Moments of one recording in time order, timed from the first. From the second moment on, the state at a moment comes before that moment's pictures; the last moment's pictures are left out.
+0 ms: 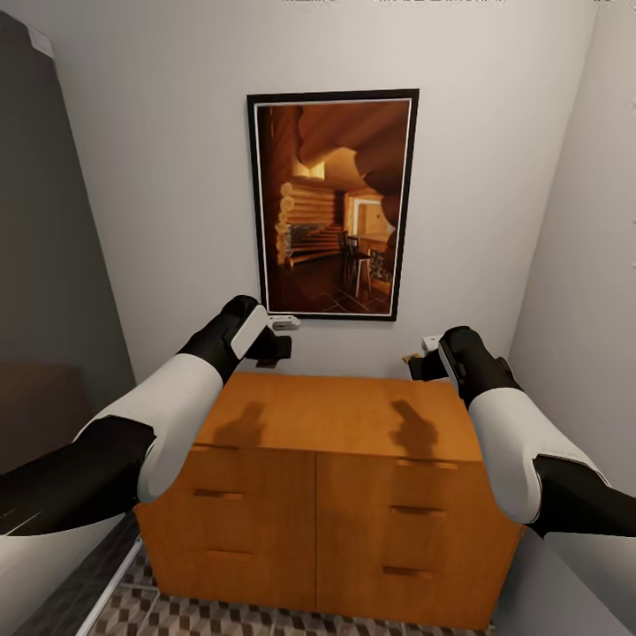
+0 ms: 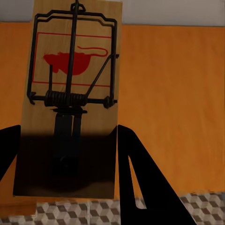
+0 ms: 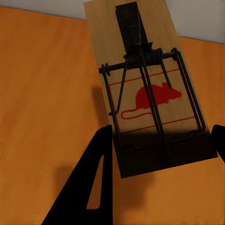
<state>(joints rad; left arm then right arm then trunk) -1.36 -0.17 -0.17 -0.46 0.39 1.02 0.24 -1.21 0.00 -0.20 -0.55 0.47 0.92 0.30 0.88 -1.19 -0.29</state>
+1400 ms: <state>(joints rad) -1.36 -0.17 -0.17 -0.46 0.39 1.03 0.24 -1.21 -0.01 -0.20 -0.55 0.47 0.92 0.30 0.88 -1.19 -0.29</state>
